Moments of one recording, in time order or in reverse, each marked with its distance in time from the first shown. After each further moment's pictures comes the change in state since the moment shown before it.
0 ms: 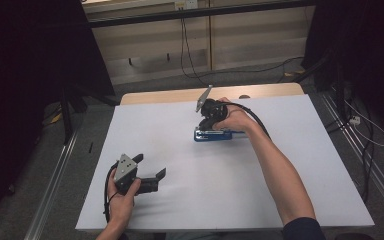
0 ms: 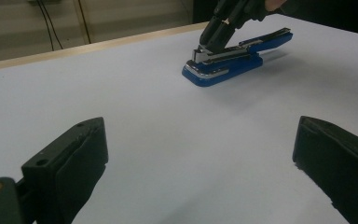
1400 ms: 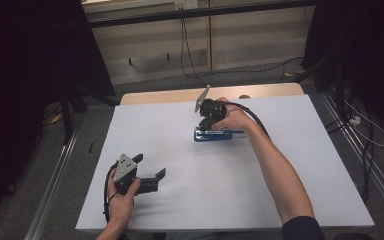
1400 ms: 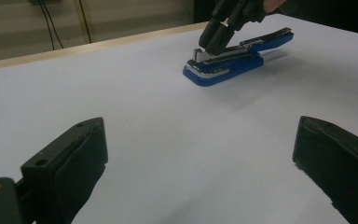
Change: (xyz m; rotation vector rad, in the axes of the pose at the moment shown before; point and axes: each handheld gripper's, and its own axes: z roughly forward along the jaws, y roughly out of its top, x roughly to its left) left arm 0.001 0.000 -0.001 0.000 0.003 -0.001; right arm -0.002 0.002 0.004 0.024 0.004 0.008
